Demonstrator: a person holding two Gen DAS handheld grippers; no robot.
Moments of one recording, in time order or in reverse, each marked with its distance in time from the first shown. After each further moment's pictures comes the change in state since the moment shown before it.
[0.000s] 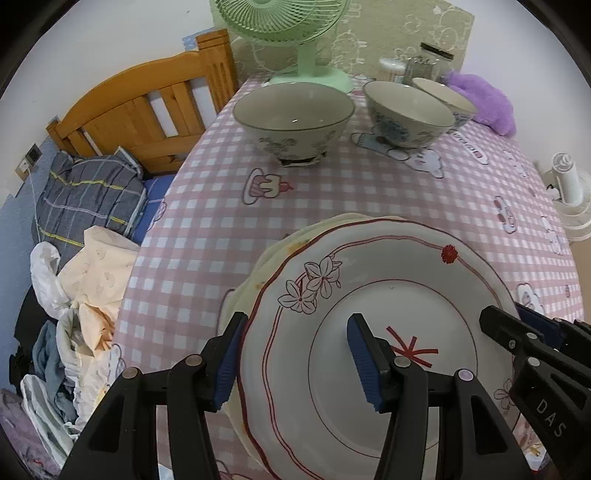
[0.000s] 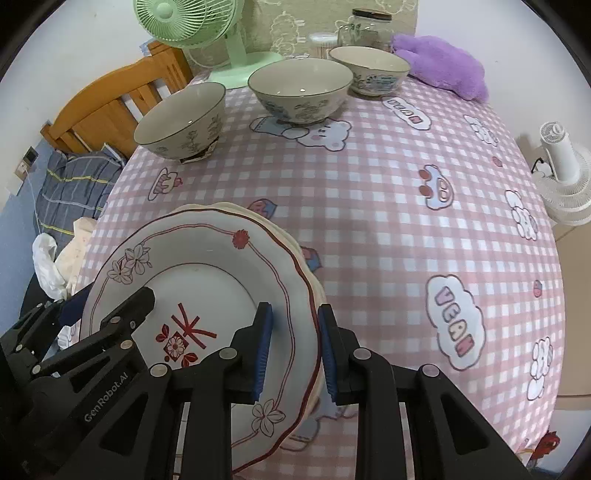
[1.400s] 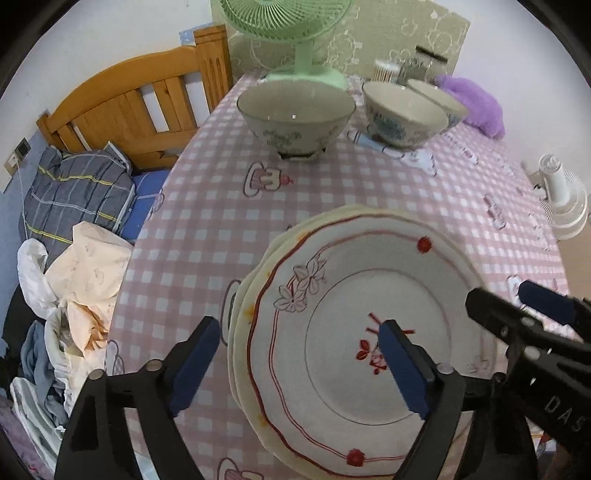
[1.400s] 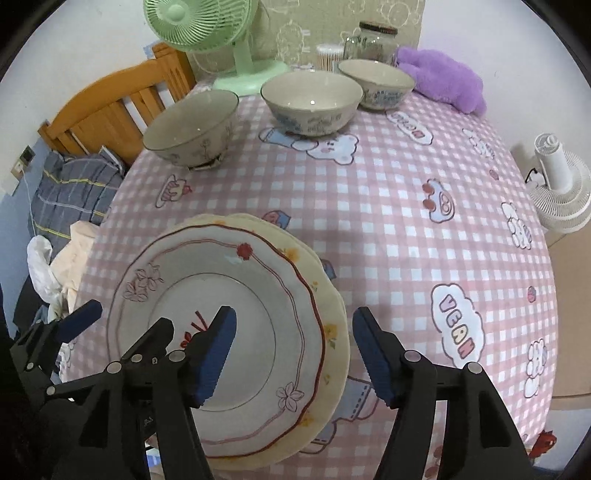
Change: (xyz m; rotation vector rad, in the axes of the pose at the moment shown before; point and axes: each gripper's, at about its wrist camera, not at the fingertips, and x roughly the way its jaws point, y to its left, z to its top) left arm -0.008 0.016 -0.005 0.000 -0.005 -0.089; right arm -0.013 0.020 0.003 -0.008 -0.034 -0.039
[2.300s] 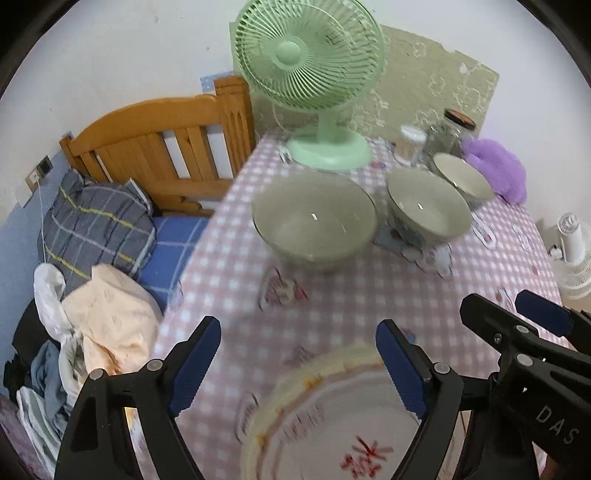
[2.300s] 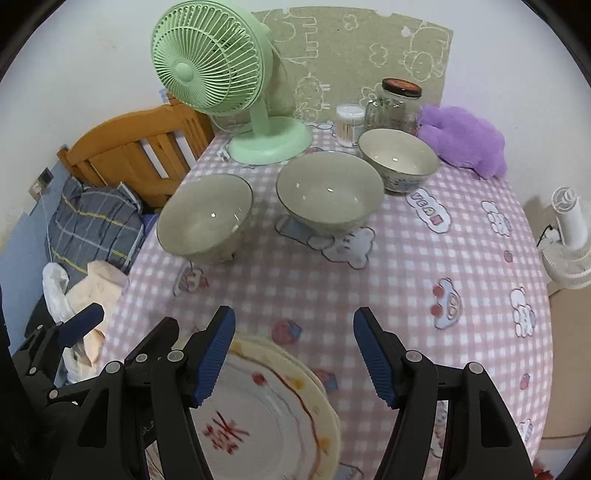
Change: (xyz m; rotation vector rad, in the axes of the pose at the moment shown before) left arm -0.012 0.003 0.092 -0.062 -0.153 0.087; right arm -0.011 -0.002 0.098 -0.030 -0.126 0.076
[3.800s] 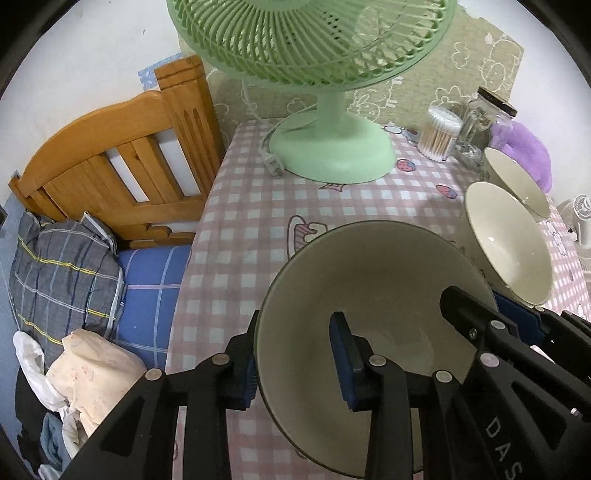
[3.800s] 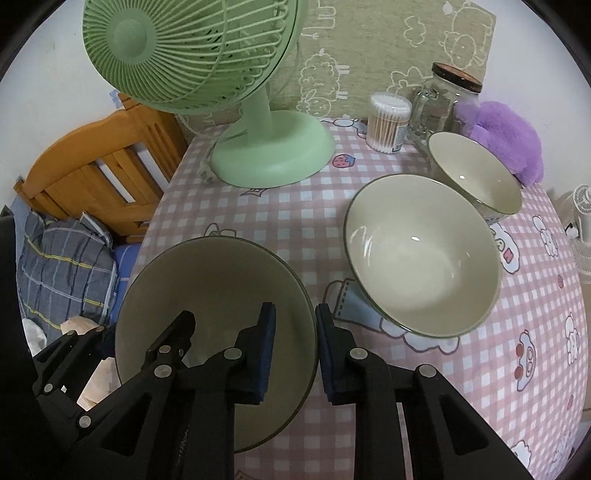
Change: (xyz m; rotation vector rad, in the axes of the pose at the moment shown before) left arm 0.128 0.022 0.082 0.152 0.078 -0.073; right arm 0.128 0.058 0.085 0.107 0.026 -0.092
